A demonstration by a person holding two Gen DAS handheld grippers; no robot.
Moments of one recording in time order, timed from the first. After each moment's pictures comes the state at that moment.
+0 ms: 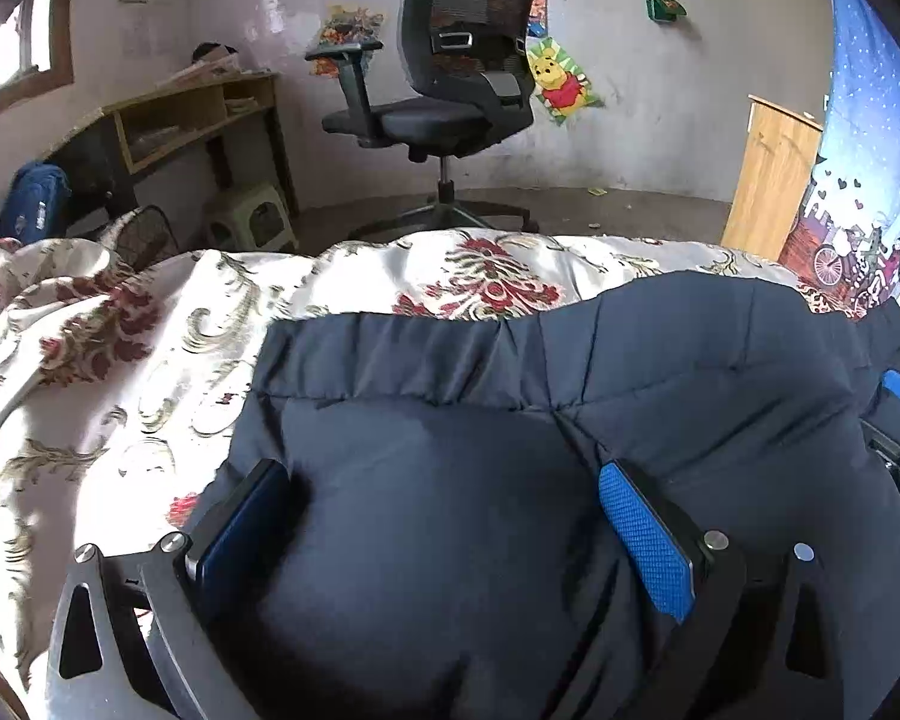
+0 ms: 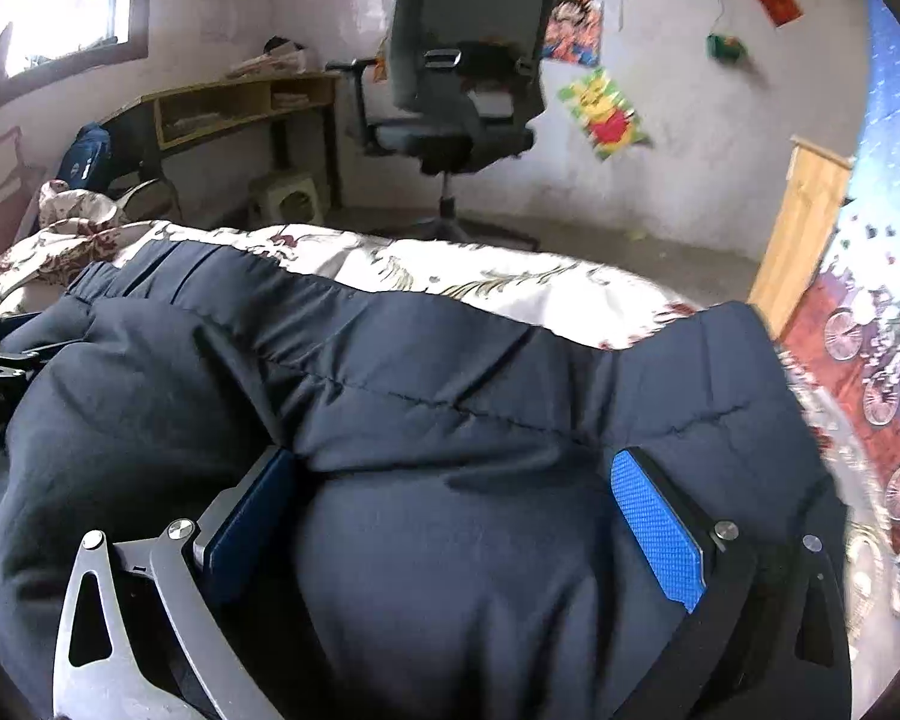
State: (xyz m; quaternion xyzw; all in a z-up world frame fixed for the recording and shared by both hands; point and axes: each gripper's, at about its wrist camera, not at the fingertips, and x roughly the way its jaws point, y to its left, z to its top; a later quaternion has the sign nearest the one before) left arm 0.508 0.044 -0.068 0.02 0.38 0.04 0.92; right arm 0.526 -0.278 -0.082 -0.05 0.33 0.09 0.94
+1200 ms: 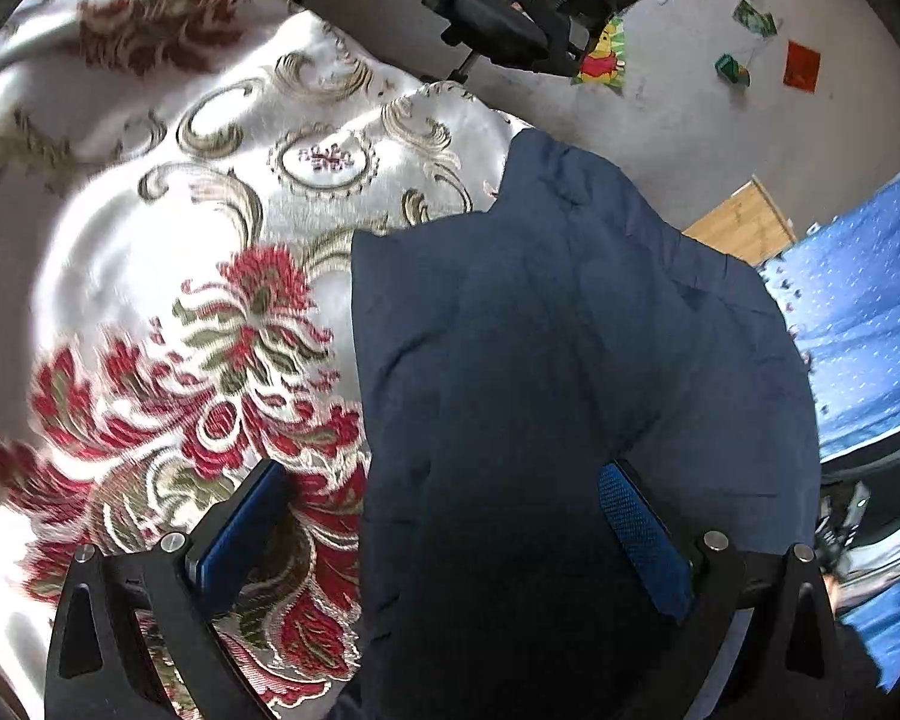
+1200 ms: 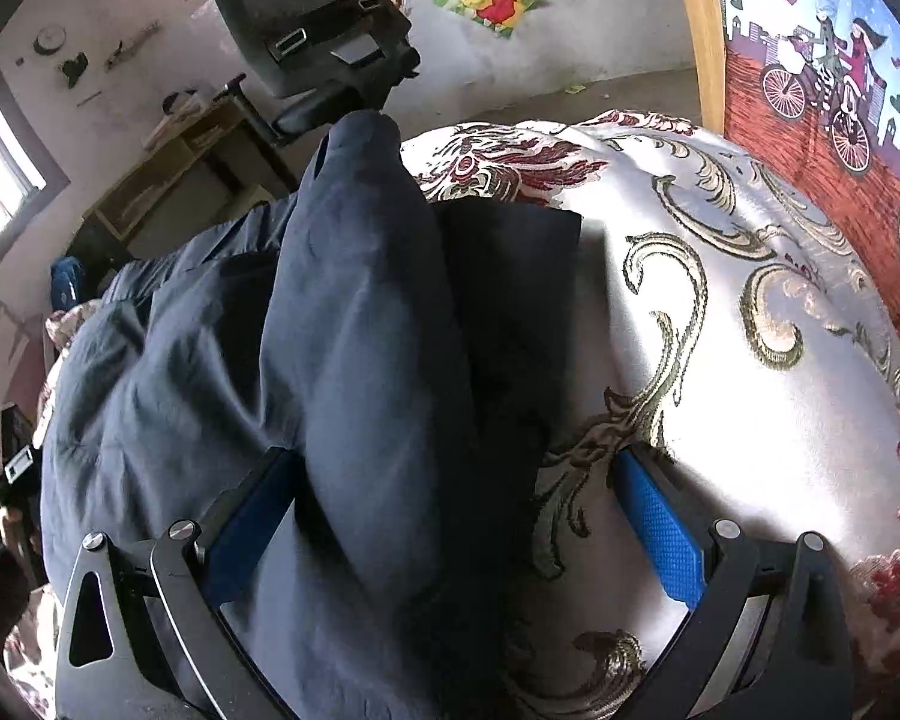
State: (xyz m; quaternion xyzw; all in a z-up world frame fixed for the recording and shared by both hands) left arm 0.477 0.189 -0.130 -0.26 0.49 -0.08 0.83; right arm 0.500 -0.441 -0.133 0.17 0.44 0.10 0.88
